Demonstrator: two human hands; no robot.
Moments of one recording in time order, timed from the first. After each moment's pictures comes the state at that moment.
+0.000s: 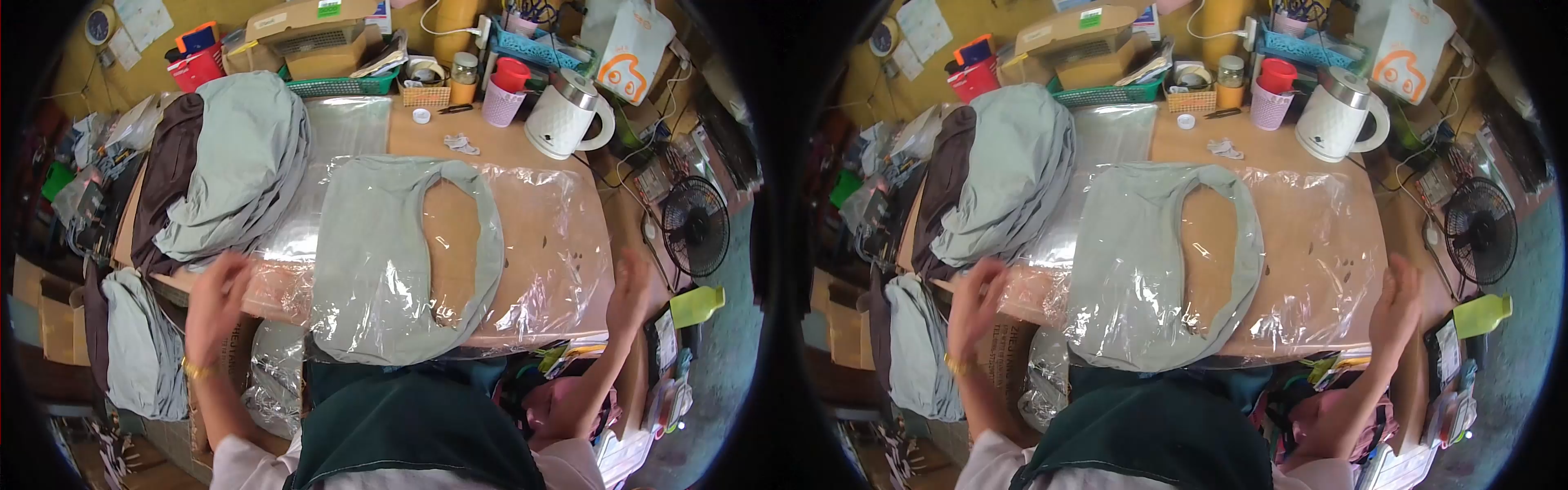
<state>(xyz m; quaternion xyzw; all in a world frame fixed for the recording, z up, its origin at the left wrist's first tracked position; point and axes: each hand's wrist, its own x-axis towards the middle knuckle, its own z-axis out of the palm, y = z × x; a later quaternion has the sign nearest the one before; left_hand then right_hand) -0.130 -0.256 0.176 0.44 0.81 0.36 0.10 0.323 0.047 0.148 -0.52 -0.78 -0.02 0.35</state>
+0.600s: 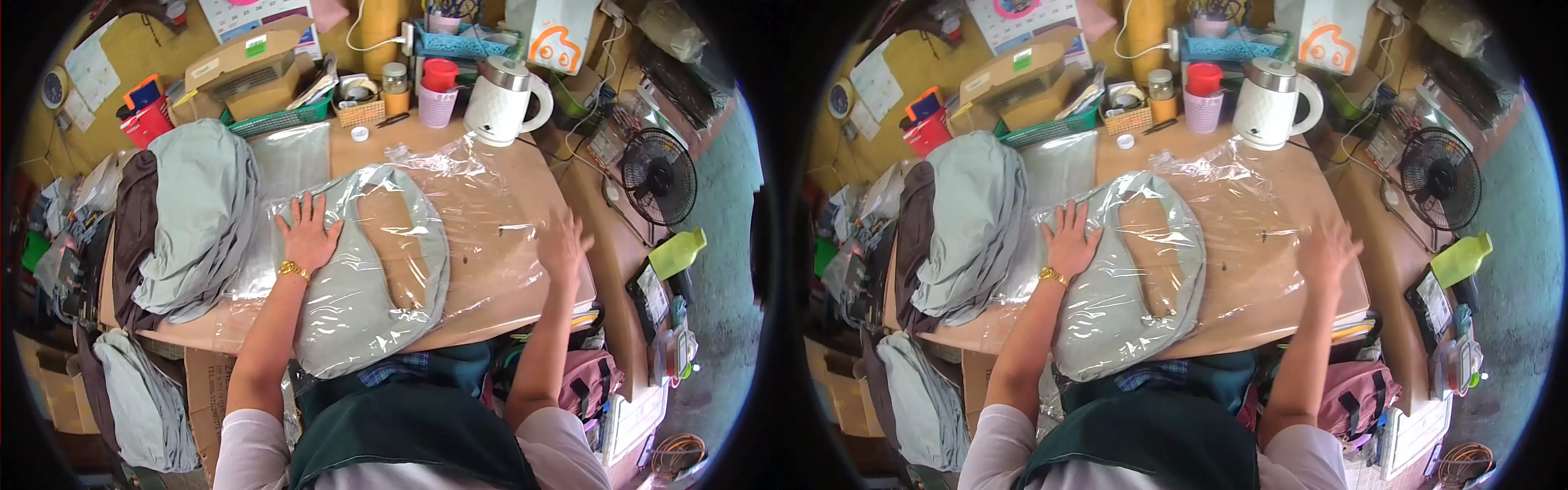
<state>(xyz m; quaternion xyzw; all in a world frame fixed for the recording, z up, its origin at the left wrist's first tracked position) -0.131 -0.031 0.022 0.55 0.83 0.10 -0.04 0.285 0.090 0.091 -0.70 -0.71 -0.09 0.07</state>
